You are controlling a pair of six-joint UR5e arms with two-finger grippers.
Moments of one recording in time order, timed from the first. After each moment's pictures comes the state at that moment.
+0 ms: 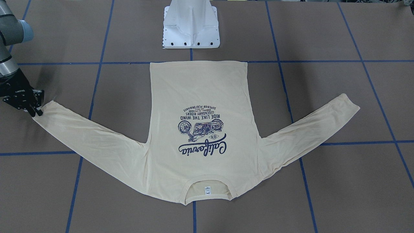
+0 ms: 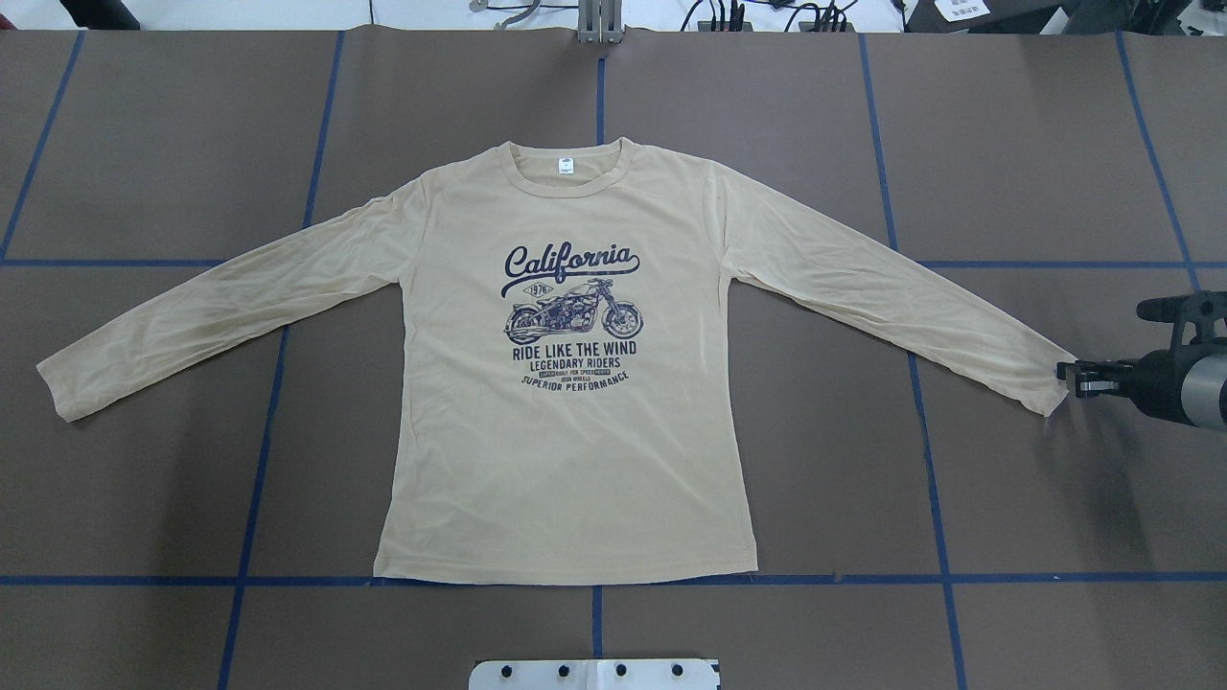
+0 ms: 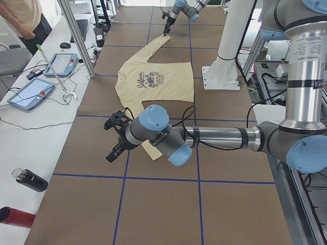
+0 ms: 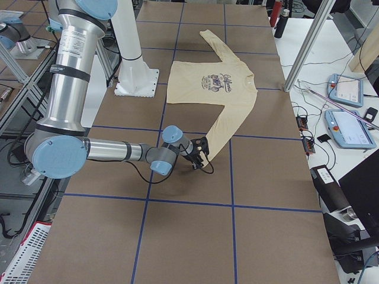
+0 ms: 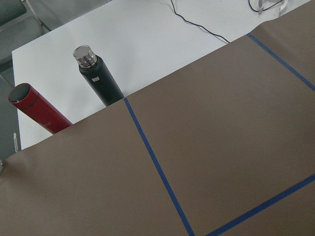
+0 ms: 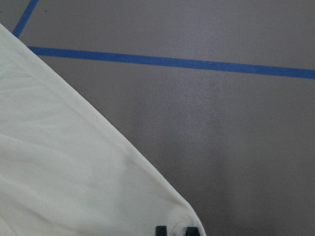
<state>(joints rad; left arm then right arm) -1.64 -1.51 -1.63 -2.34 -2.29 0.00 0.75 -1.81 1.58 -0.40 1.71 0.97</state>
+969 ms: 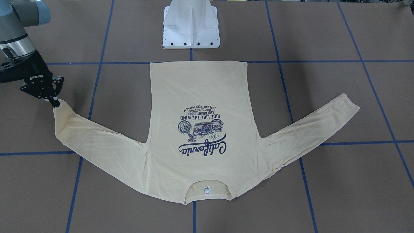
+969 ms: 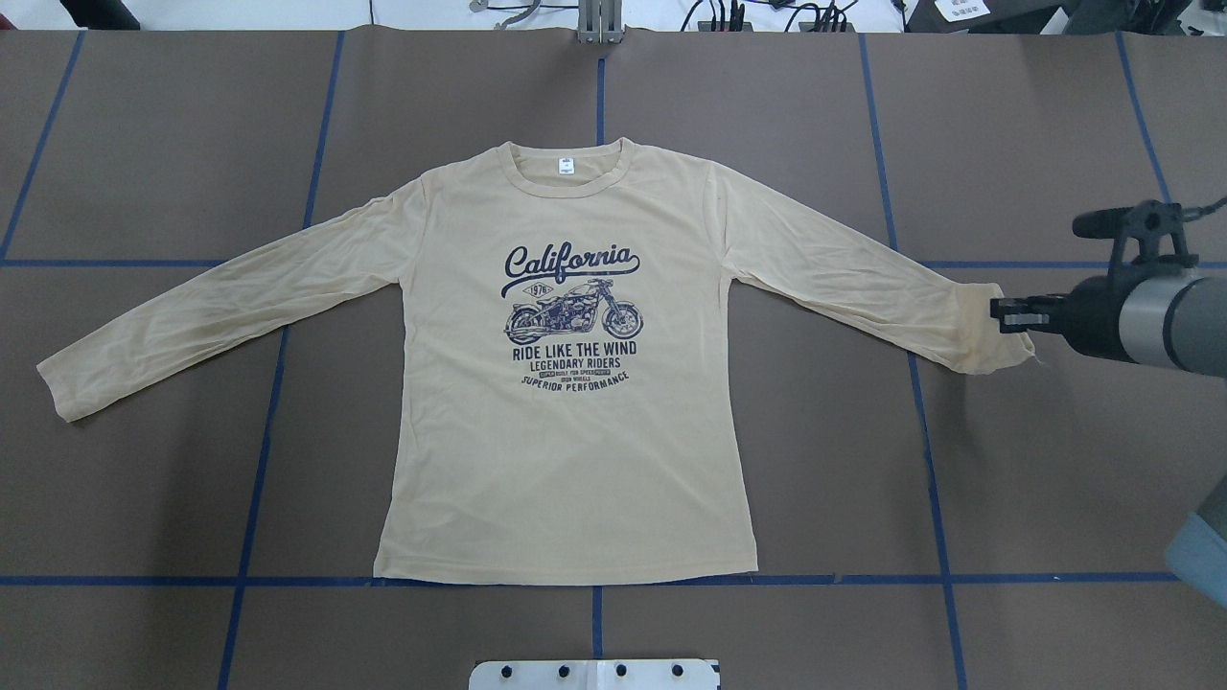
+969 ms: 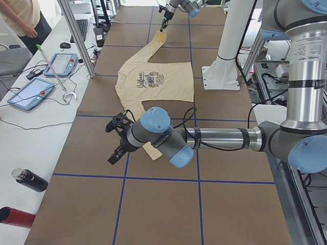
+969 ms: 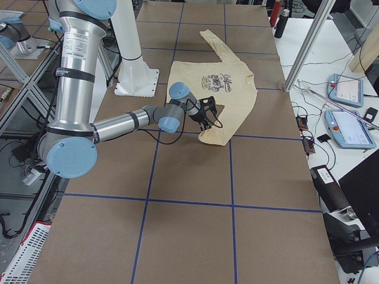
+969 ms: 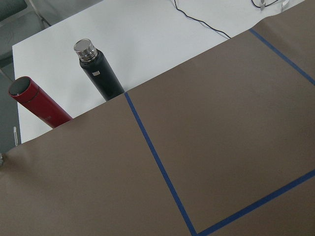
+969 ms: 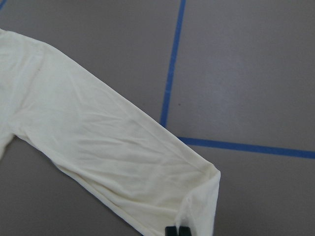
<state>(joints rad) -1.64 -1.51 -1.63 -2.34 -2.29 0.00 0.76 -1.66 1.99 -0.86 1.73 1.00</state>
